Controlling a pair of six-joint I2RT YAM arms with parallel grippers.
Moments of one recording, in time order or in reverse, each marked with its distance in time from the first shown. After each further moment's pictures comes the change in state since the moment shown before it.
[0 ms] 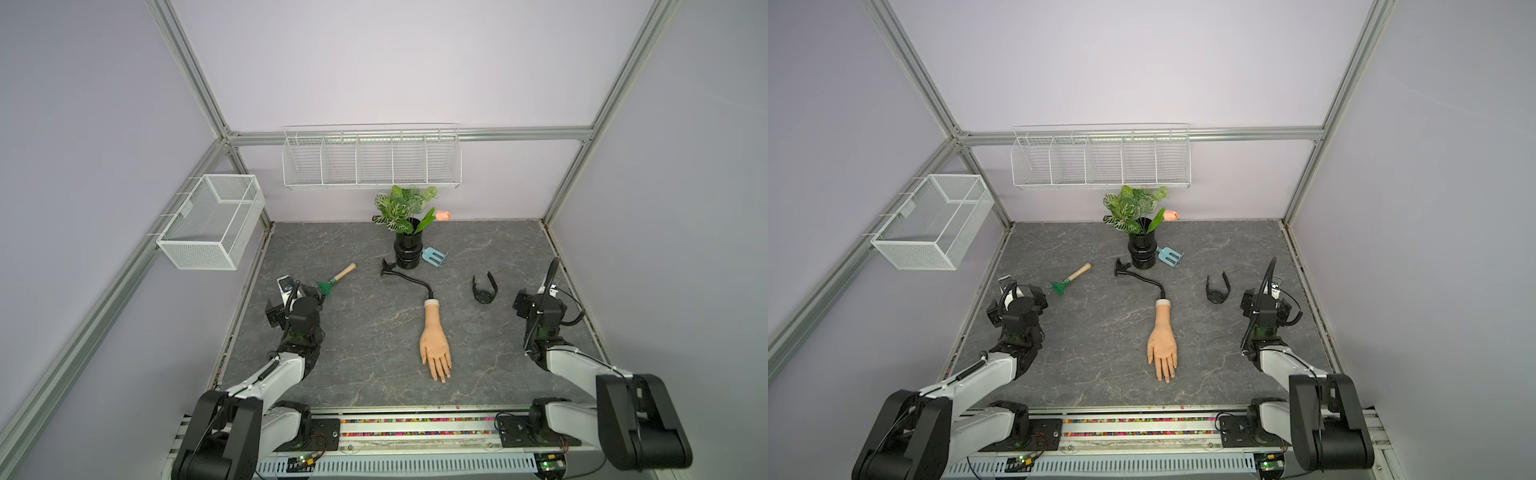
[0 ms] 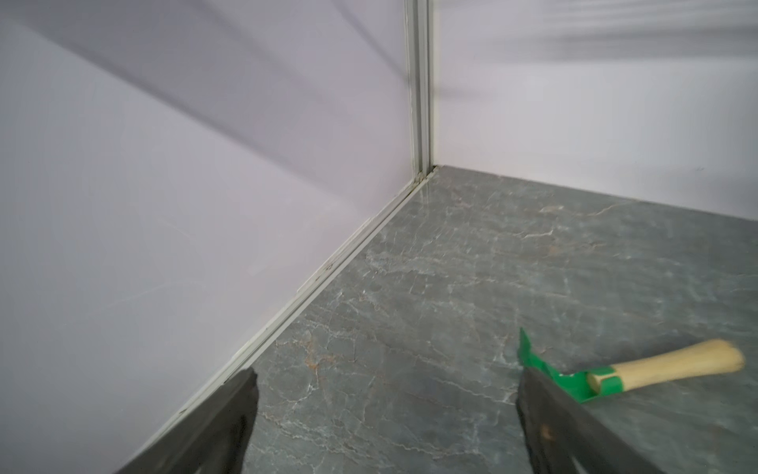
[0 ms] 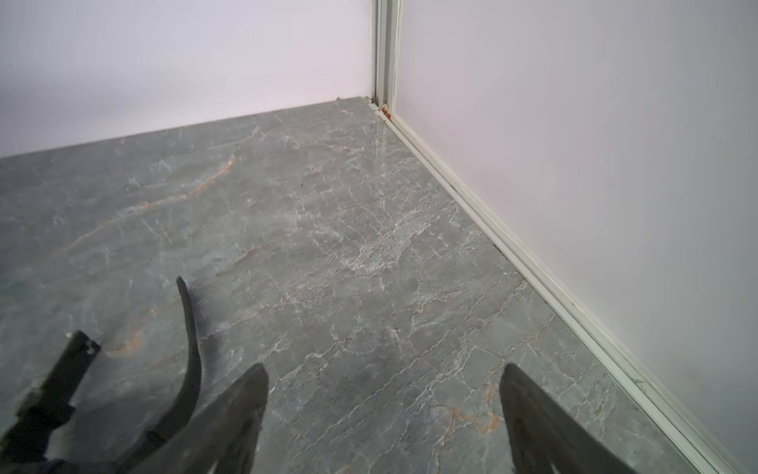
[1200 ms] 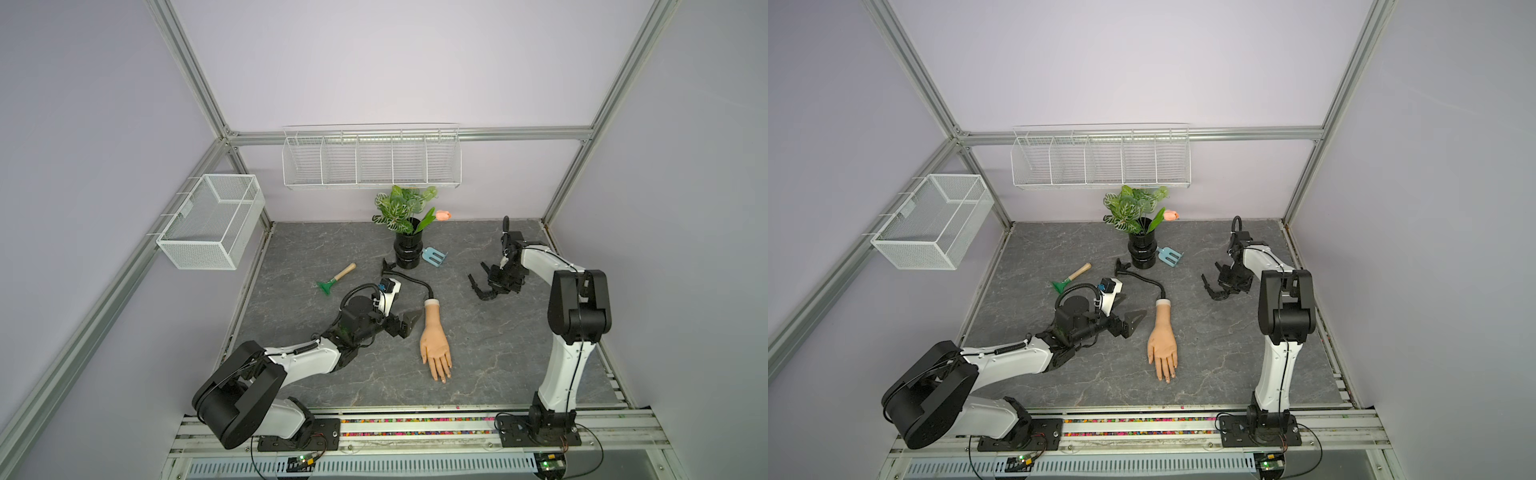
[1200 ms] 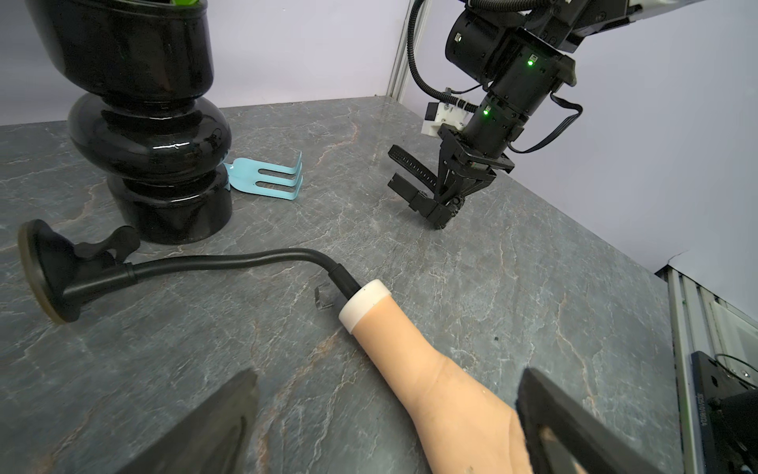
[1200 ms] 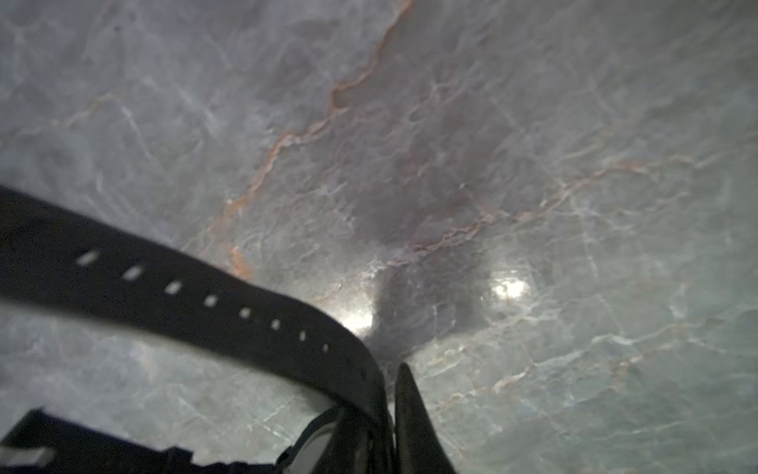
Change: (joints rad) left arm -0.520 0.193 0.164 0.055 0.977 -0.110; right arm 0.005 0.776 1.202 -1.456 -0.518 0.286
